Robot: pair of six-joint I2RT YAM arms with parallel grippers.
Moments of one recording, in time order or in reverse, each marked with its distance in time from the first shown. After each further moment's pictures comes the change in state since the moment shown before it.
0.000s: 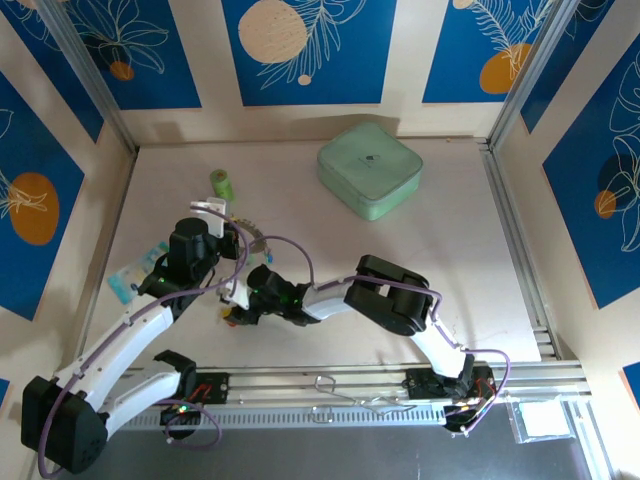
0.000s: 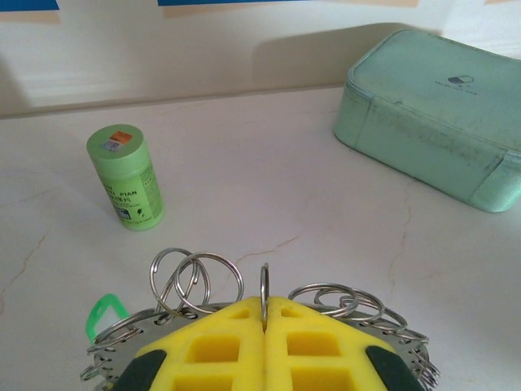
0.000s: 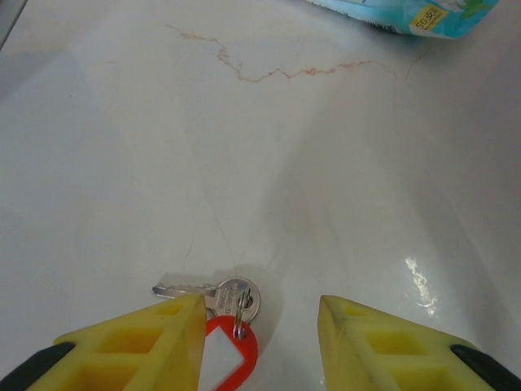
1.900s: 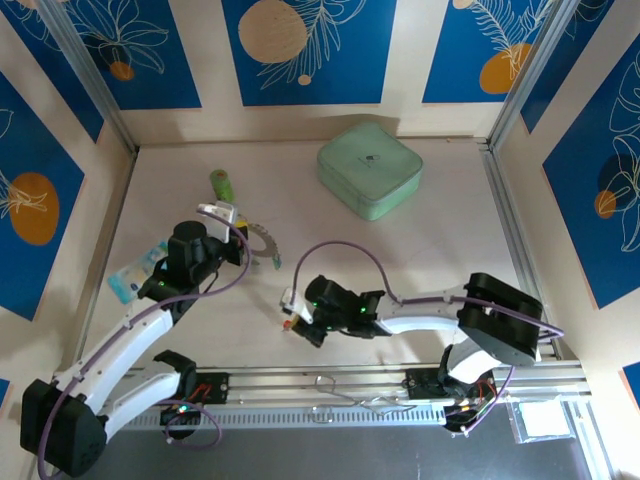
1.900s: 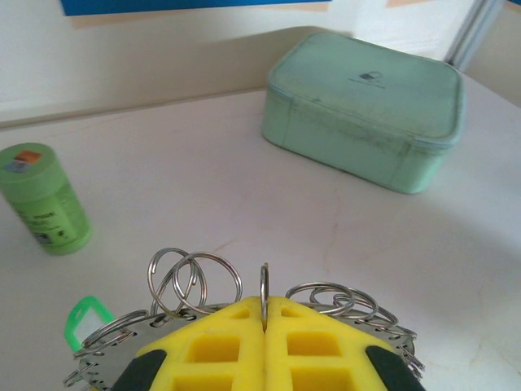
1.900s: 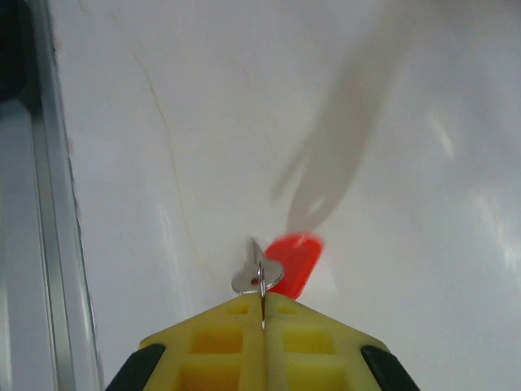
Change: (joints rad) left arm -0.001 -0.012 -0.031 0.053 0.206 0.043; right arm -0.027 -0.674 -0.525 -0.473 0.054 0.214
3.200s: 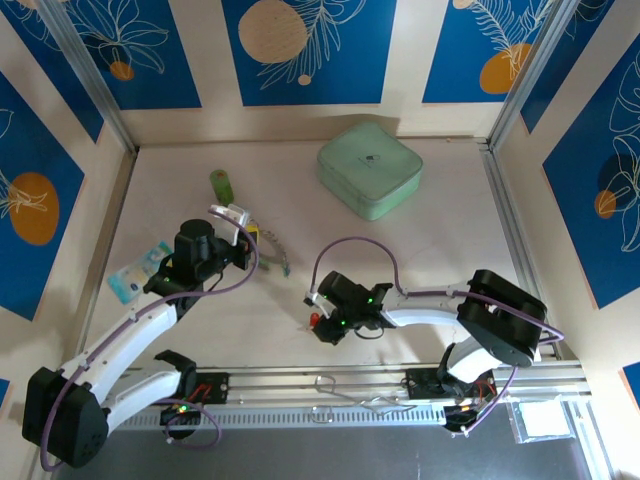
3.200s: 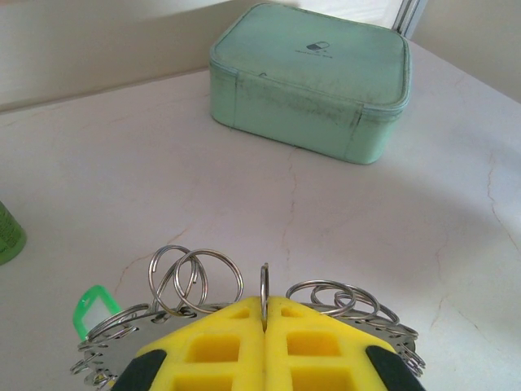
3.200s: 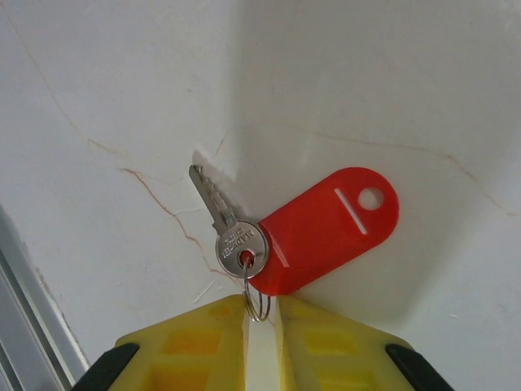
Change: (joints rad) left arm -0.015 0.046 0.000 0.008 0.102 0.041; right arm -0.094 0.011 -0.012 -0.205 -0.081 0.221
